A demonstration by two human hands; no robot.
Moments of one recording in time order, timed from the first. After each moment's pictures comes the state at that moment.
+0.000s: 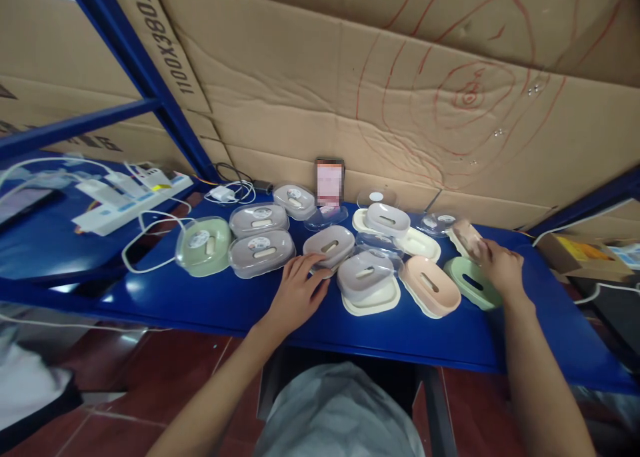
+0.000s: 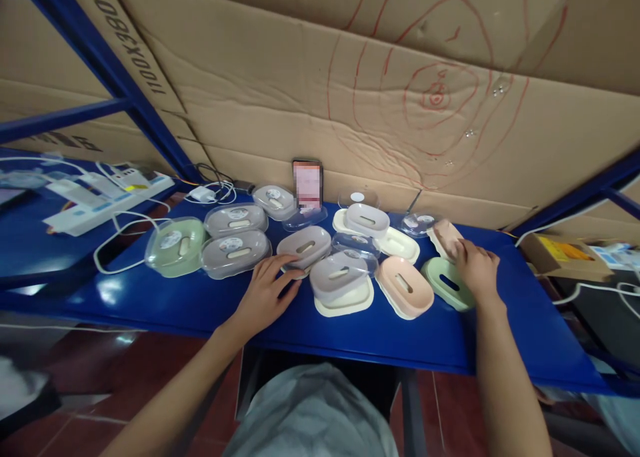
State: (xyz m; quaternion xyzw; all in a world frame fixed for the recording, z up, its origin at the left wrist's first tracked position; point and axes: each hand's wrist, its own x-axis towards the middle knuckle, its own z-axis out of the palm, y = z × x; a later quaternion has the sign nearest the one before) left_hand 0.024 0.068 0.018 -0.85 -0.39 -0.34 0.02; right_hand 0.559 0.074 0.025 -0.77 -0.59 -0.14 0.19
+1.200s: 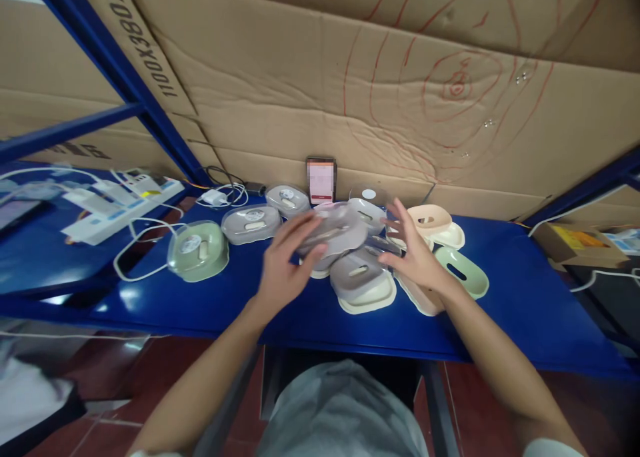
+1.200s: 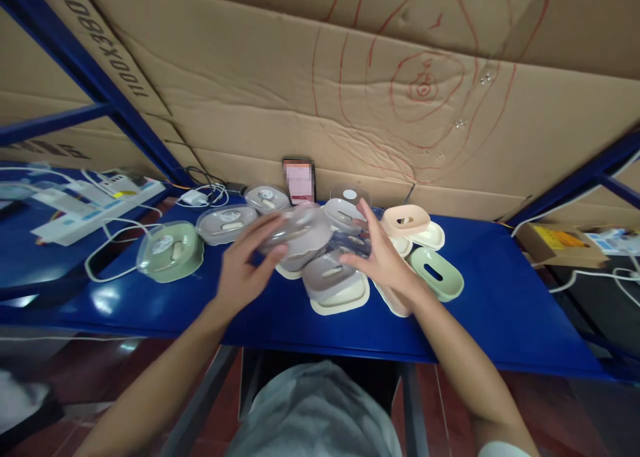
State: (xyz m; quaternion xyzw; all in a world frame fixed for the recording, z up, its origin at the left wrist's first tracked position) left_hand 0.033 0.095 0.088 -0.76 -0.36 -0.52 -0.13; right_hand 0.336 0.088 0.091 -0.44 -0.77 0.22 0.40
